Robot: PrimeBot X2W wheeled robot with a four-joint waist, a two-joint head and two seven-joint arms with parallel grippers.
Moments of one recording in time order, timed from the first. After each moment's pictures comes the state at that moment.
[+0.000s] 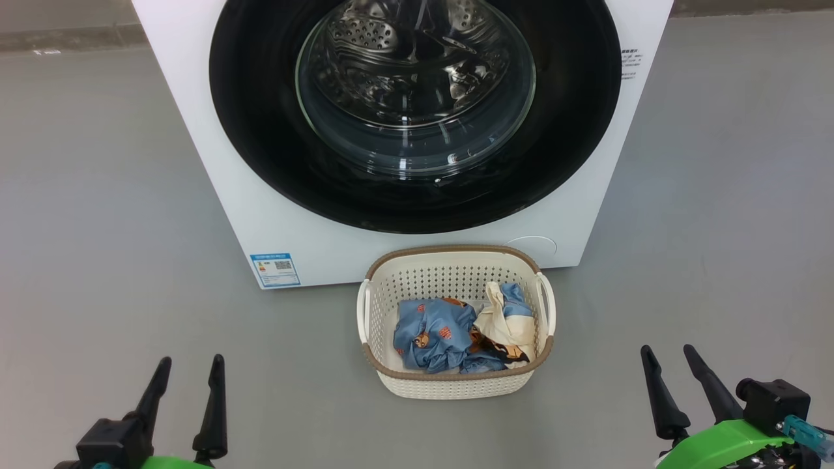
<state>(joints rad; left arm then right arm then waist) 0.00 0.11 -0.05 0.17 -0.26 -0.13 -0.24 -0.06 -0.13 -0.02 0.34 0.35 0.13 -0.23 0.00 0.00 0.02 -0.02</state>
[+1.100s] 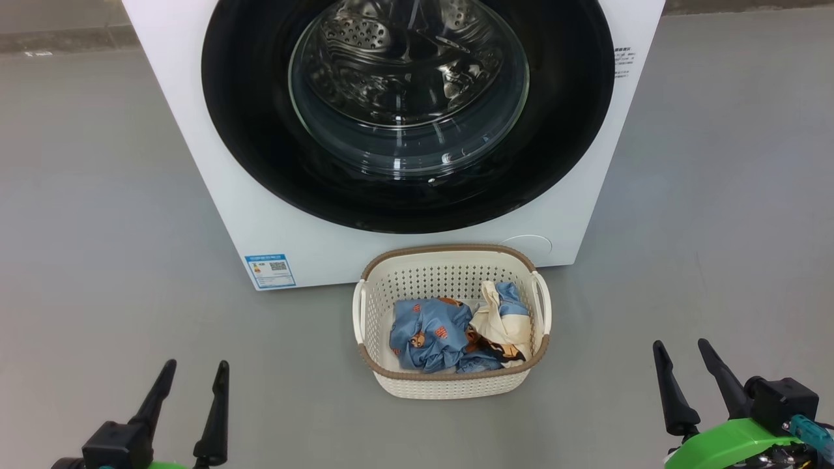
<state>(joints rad) 0.00 0.11 -0.03 0.19 -0.19 -0.13 -0.26 -0.06 -0.12 -0.07 0.33 0.25 0.13 -0.25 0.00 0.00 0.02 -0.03</state>
